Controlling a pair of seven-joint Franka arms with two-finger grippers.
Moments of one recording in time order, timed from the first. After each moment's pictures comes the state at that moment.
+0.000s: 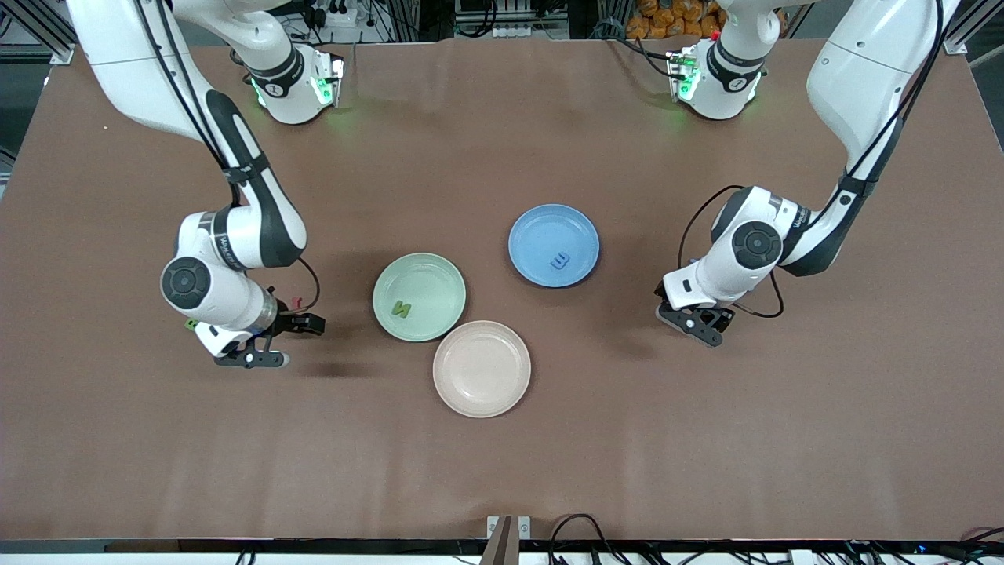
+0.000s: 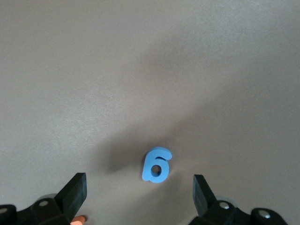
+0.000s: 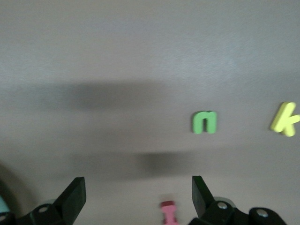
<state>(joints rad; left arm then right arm) 0.13 0.53 -0.42 -2.06 0.38 2.54 0.05 0.19 0.52 -0.05 -1.88 0.07 2.36 0.12</state>
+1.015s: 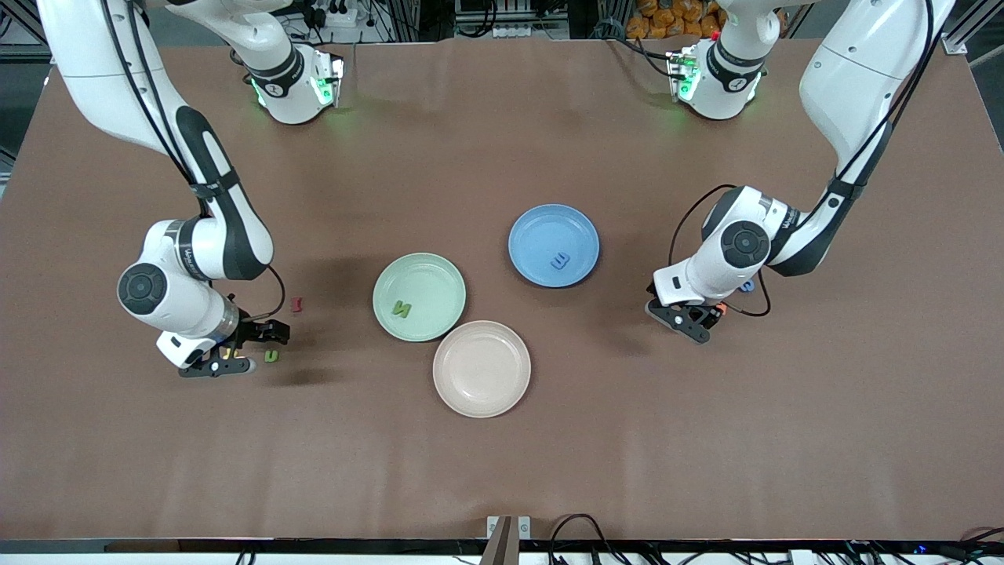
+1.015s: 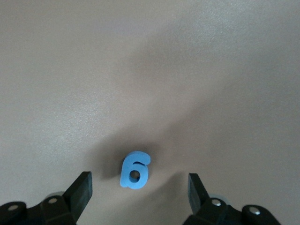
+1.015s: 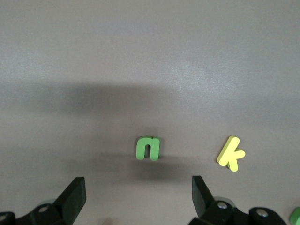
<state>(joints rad) 0.12 0.55 -0.43 -2.06 0.38 2.55 0.05 0.10 0.55 -0.05 -1.88 0.04 2.43 -0.07</state>
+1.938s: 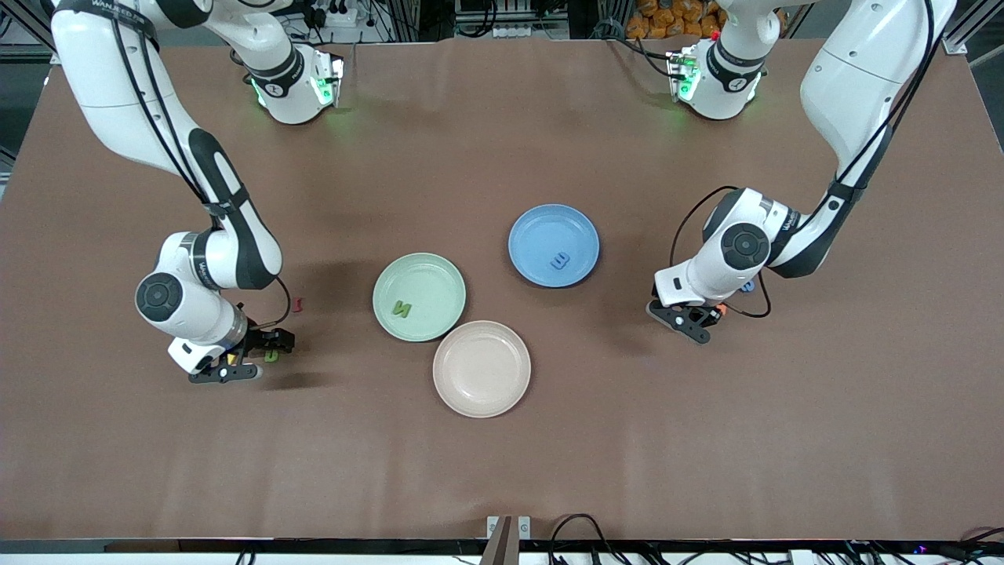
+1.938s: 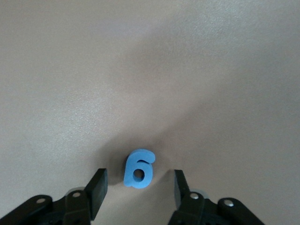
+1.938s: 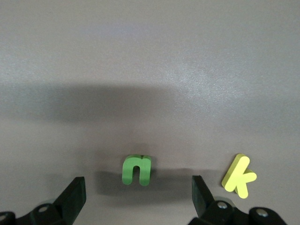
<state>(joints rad) 0.13 0.56 -0.43 -2.06 0.40 2.55 0.05 0.09 0.63 -0.05 -1.87 0.04 2.52 -0.07</state>
